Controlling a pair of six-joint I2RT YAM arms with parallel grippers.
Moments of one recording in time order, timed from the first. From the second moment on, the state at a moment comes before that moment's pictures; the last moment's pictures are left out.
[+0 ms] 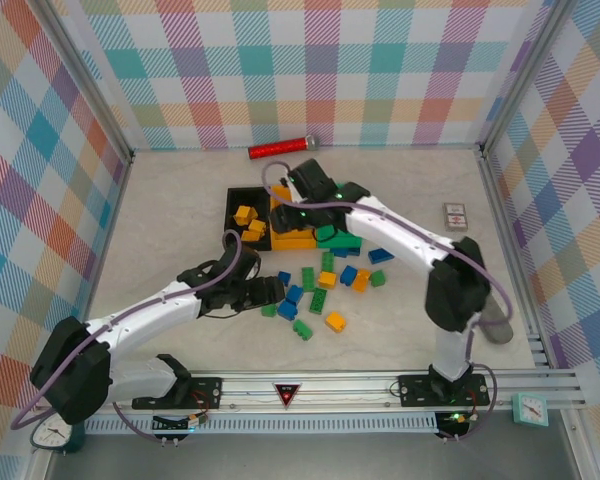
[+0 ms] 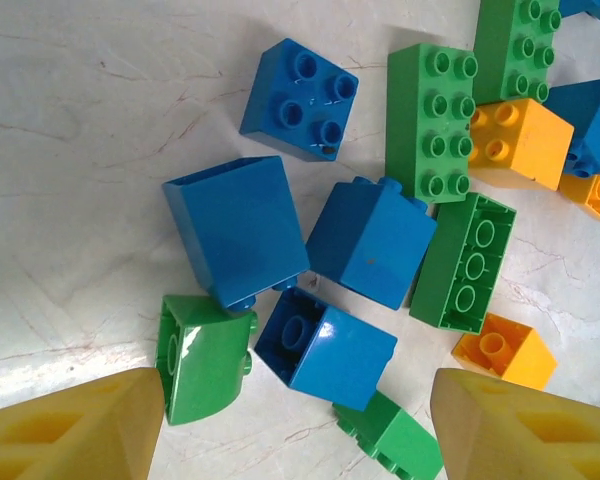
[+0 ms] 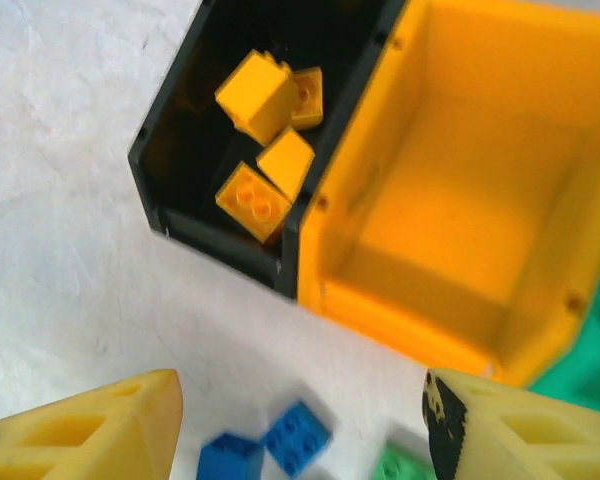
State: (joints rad) left arm -0.67 1.21 0.68 -0.47 0.16 -0.81; right arm 0.77 1.81 1.60 -0.66 -0.07 0.36
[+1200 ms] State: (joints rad) left arm -0.67 1.28 0.70 -0.43 -0.02 -0.93; right arm 0.96 1.53 0.80 -0.63 -0.06 0.44
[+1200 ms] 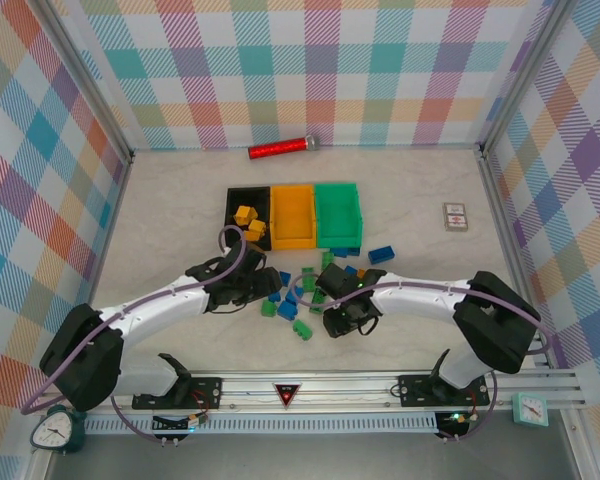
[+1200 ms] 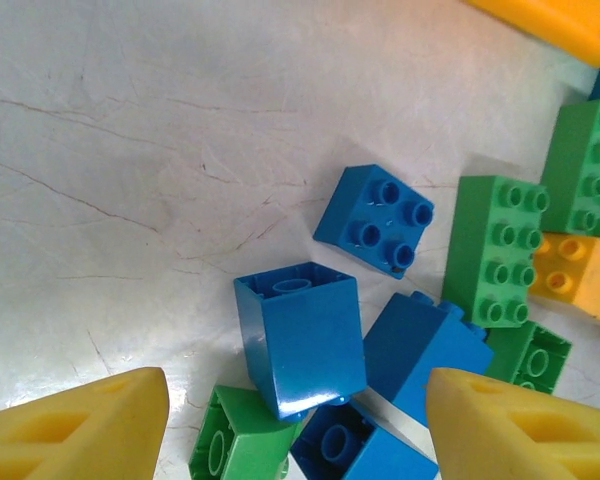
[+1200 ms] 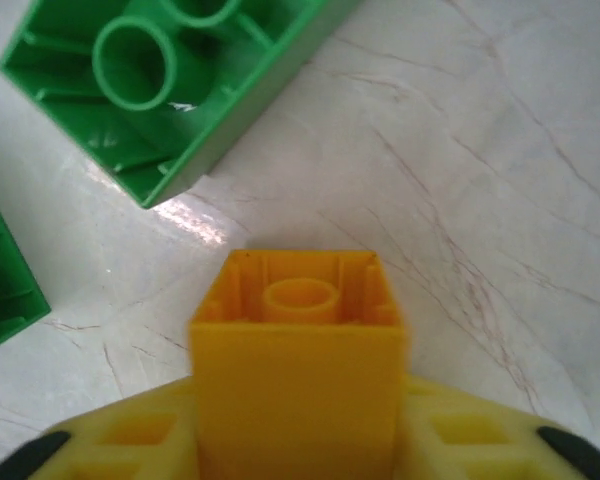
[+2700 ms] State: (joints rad) left arm -0.65 0.93 0.52 -0.66 -0.09 -1.10; right arm 0.81 2.53 2.49 -0.80 0.01 0.34
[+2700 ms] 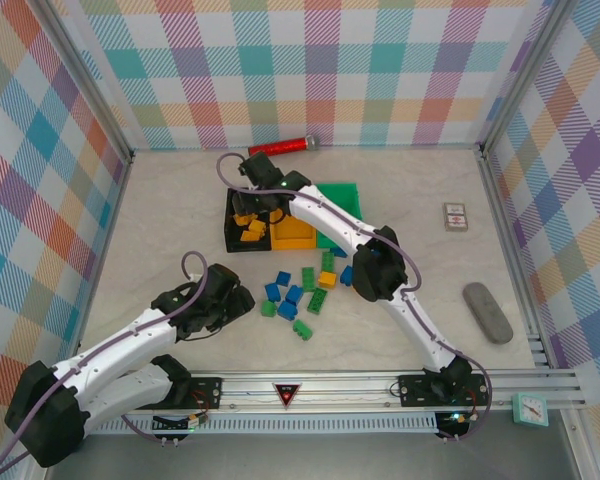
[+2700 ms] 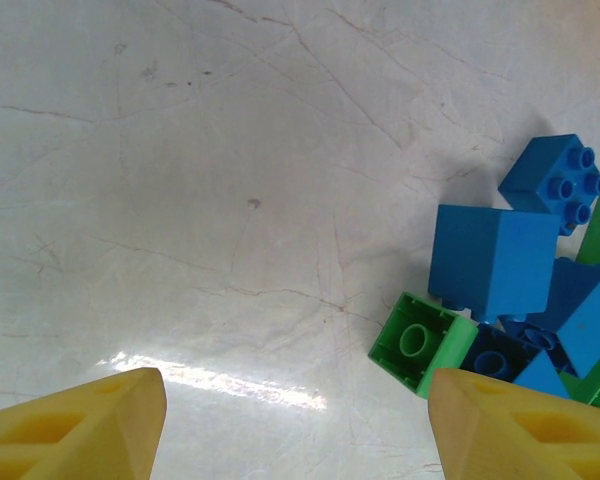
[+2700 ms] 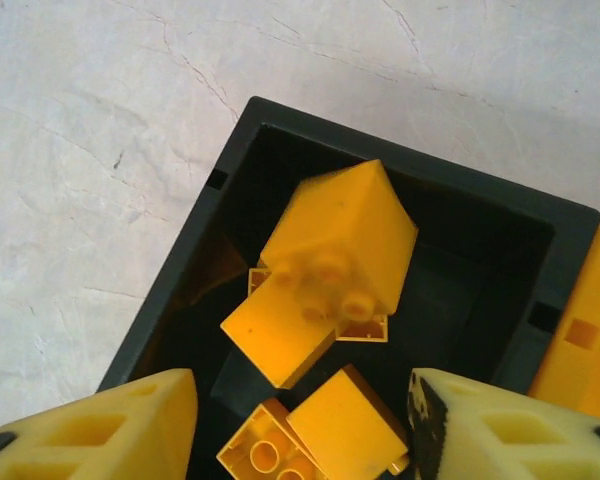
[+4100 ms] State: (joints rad) left arm -0.86 1.69 1.20 -0.56 0.03 -0.63; right arm 0.47 1.20 0.80 -0.58 0.05 0.50
